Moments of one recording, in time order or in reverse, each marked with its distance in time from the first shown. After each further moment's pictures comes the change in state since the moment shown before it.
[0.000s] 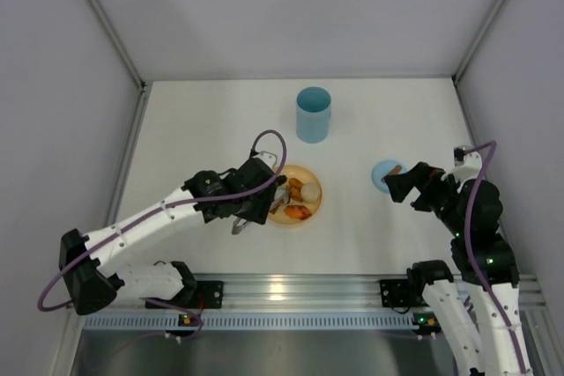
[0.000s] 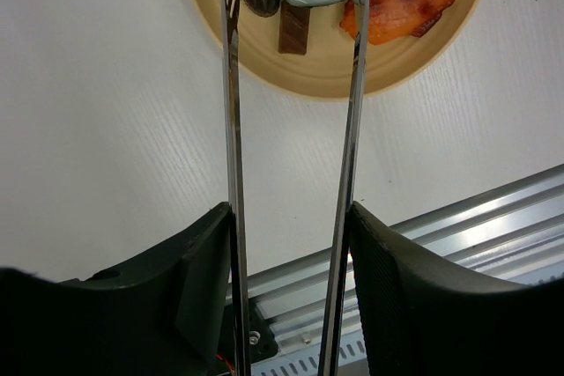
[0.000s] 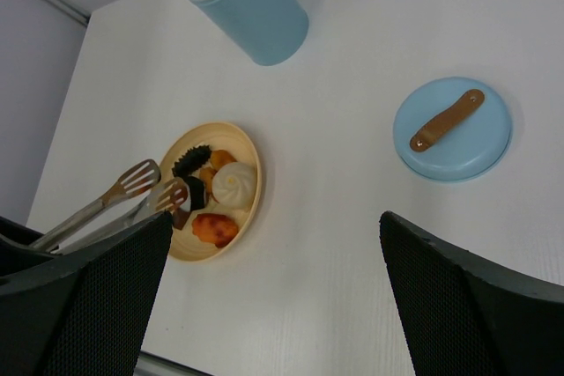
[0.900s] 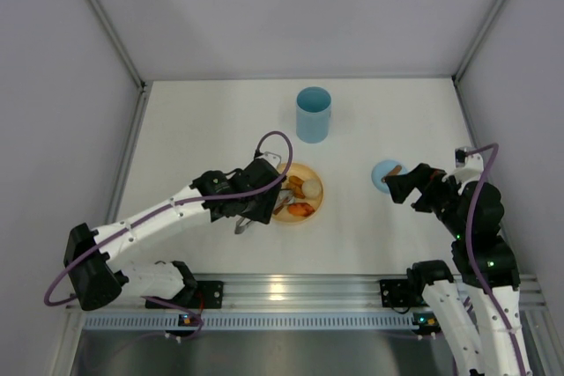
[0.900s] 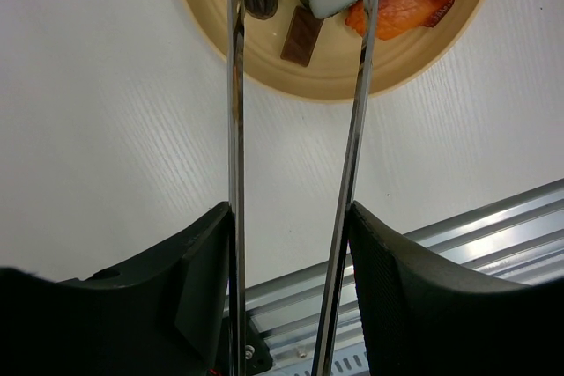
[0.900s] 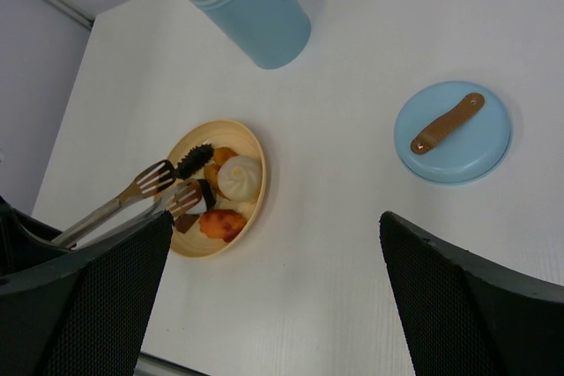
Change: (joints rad) left arm 0.000 0.041 -0.022 0.053 -0.008 -0.002; right arm 0.000 -0.017 0.000 -0.001 0.000 0.000
